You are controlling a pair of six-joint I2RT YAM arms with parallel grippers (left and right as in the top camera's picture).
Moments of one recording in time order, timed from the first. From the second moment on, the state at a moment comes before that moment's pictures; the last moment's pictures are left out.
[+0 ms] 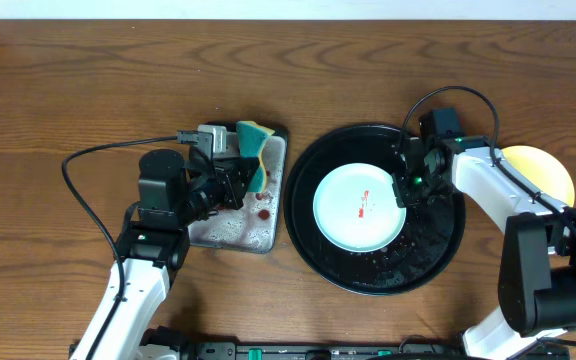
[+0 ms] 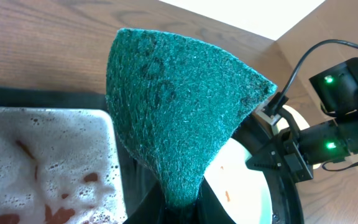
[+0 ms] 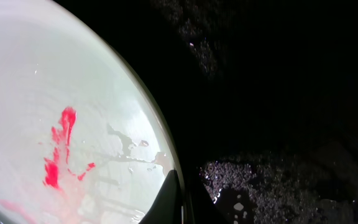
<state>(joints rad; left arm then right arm) -0.14 1.11 0.58 0.04 0.57 -0.37 0.15 1.79 1.06 -0.72 -0.22 -0.04</state>
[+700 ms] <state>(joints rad) -0.14 1.11 0.58 -0.02 0.48 -0.34 0.15 1.79 1.06 -0.72 -0.22 -0.04</state>
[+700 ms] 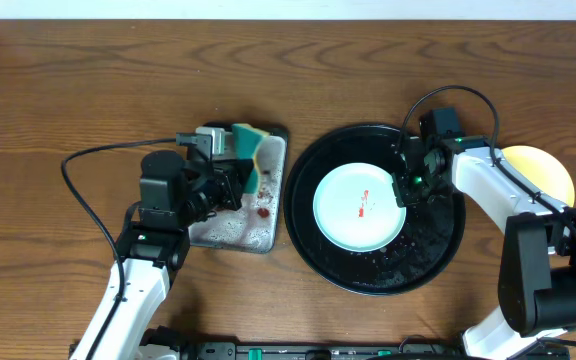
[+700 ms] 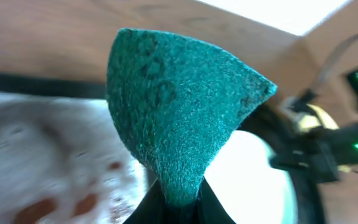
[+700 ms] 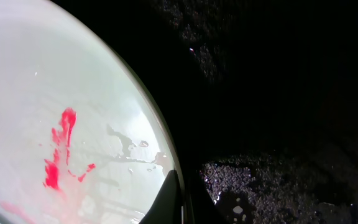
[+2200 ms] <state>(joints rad) -0.83 1.64 0.86 0.04 0.10 -0.56 0.15 1.79 1.03 -0.76 -0.24 0.02</state>
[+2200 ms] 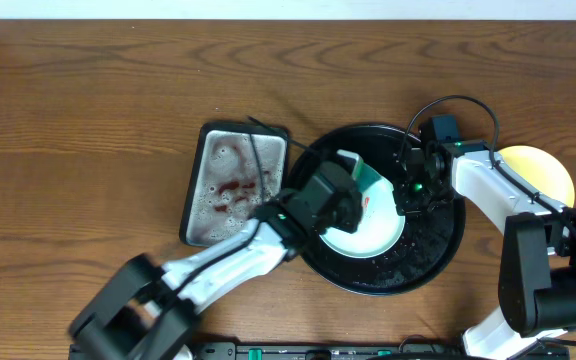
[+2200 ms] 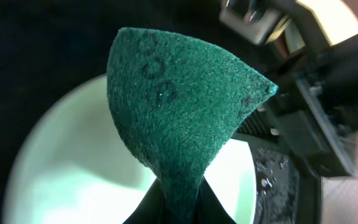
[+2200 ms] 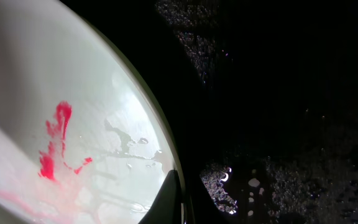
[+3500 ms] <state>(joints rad) -0.84 1.81 1.01 -0.13 0.05 -0.71 0.15 1.79 1.02 -0.75 -0.28 0.02</state>
